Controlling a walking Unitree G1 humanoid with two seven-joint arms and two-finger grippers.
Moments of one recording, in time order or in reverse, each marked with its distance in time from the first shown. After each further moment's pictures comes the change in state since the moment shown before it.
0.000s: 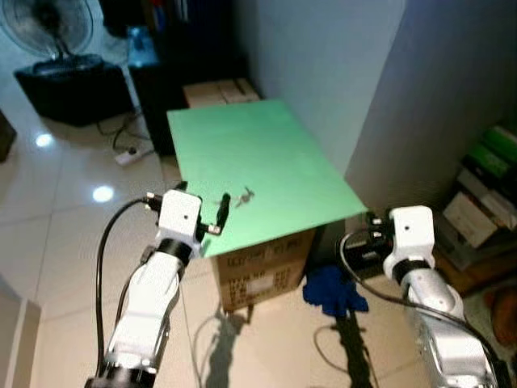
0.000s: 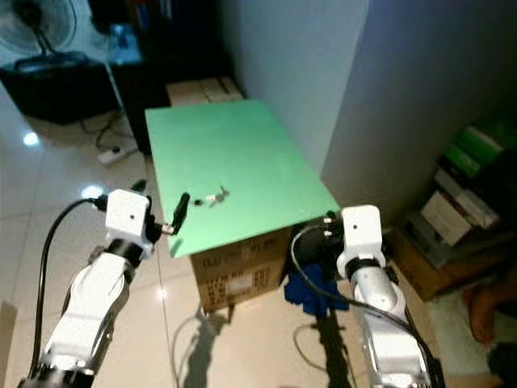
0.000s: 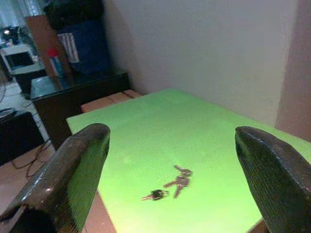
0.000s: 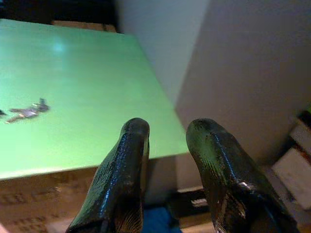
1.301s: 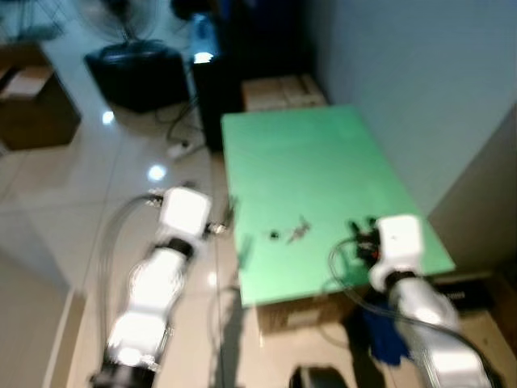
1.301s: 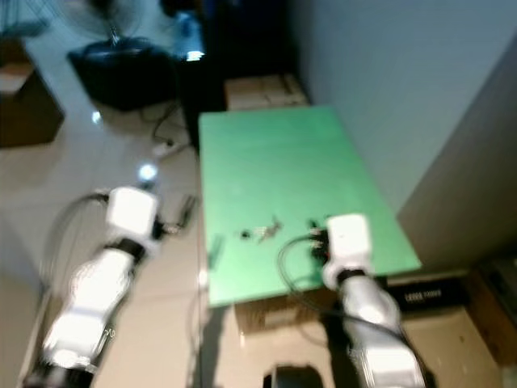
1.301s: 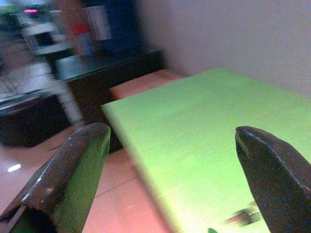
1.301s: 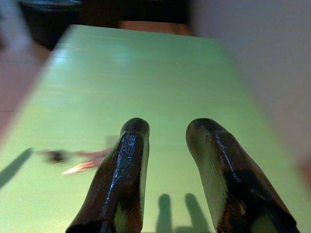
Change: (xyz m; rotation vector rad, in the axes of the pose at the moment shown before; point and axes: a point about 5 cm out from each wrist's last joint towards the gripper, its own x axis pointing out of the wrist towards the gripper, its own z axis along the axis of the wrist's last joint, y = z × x) left arm 0.005 -0.018 0.004 -0.009 0.007 -0.112; right arm -0.012 0.006 -0.006 0.017 0.014 0.057
